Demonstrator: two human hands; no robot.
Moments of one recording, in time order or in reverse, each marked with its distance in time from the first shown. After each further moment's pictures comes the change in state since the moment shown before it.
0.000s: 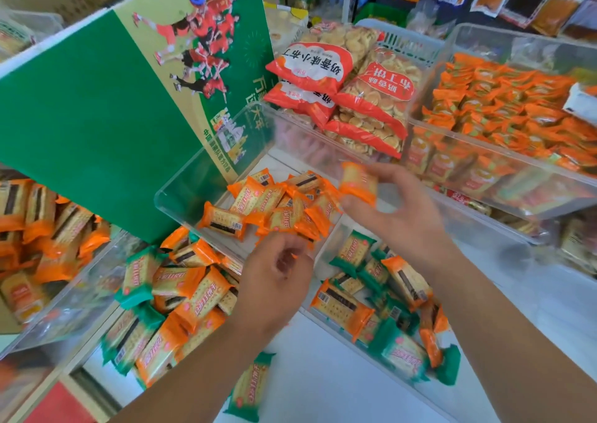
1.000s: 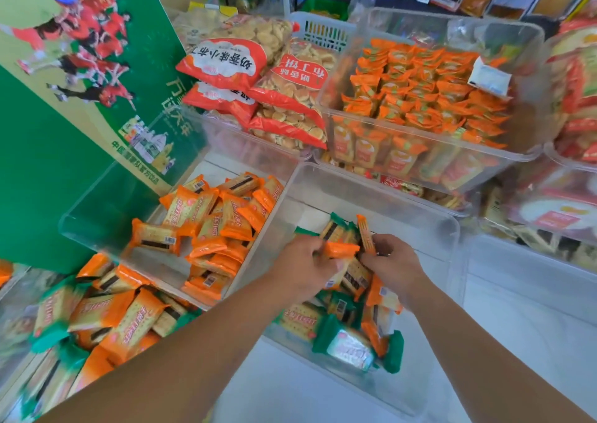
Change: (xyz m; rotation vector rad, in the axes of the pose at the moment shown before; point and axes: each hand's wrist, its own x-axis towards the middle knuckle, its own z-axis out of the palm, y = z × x) left_hand 0.043 0.005 0.132 0.351 -0.645 -0.077; right_hand -0.030 0.155 -0.059 0.046 0.118 0.645
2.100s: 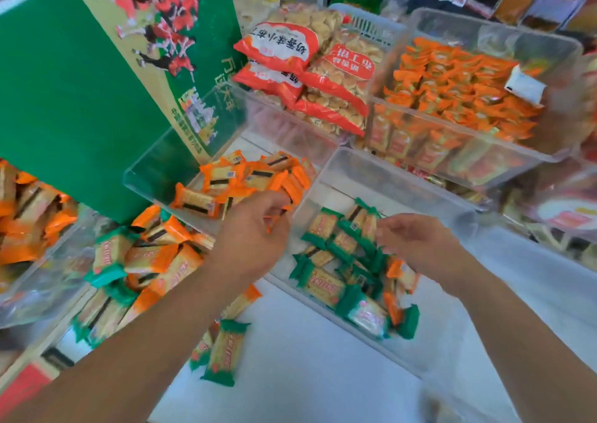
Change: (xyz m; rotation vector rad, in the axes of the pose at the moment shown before) left_hand -0.112 -0.015 -0.093 0.022 0.508 0.047; right_hand -0.082 -0.059 -0.013 -0.118 -0.214 -0.252
